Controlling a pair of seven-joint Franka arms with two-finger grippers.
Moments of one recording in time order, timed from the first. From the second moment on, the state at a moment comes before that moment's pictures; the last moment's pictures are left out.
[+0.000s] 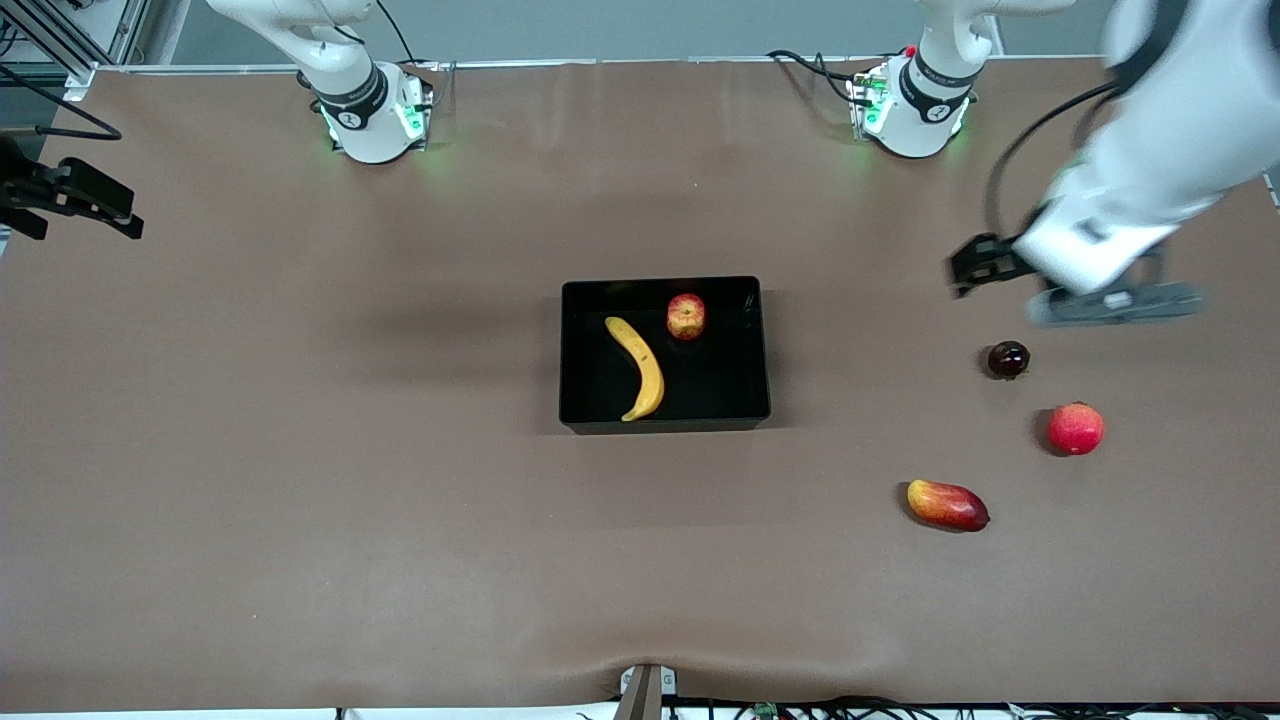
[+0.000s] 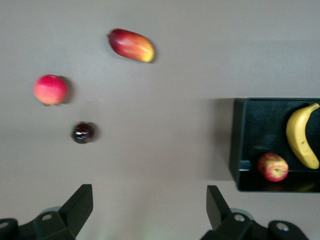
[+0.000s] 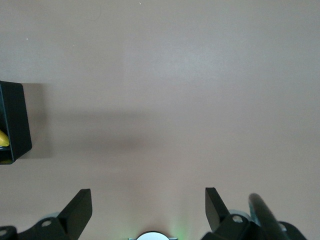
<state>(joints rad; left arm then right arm) -0.14 0.14 -0.19 -1.52 0.03 1.58 -0.37 -0.07 -0.01 0.06 -1.46 -0.02 1.39 -0.02</state>
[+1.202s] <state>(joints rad) -0.55 0.60 -0.22 -1.64 0.03 2.08 -0.81 -0.07 -0.01 0.05 -1.46 -0.02 1.39 -0.02</state>
